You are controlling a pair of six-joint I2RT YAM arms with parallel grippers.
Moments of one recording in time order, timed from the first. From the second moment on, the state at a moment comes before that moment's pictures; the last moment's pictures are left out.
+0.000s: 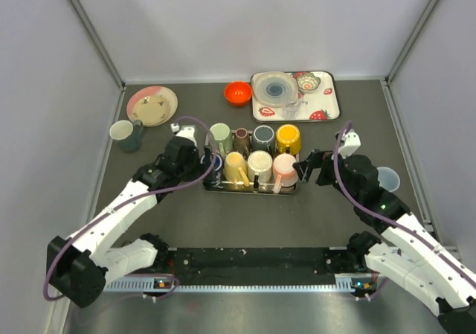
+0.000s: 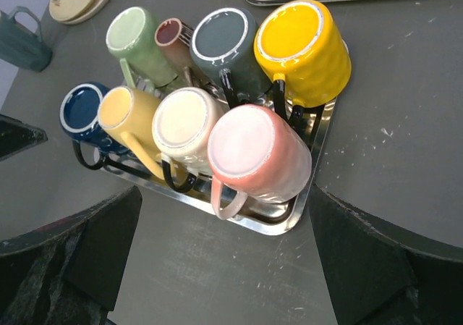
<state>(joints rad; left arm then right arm) -0.48 1.01 0.79 -0.52 -0.16 -0.45 0.60 0.63 0.62 -0.30 0.13 0.47</state>
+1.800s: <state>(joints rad) -0.63 1.47 0.95 -0.60 -0.32 -0.42 0.60 0.76 0.65 -0.35 0.13 0.47</state>
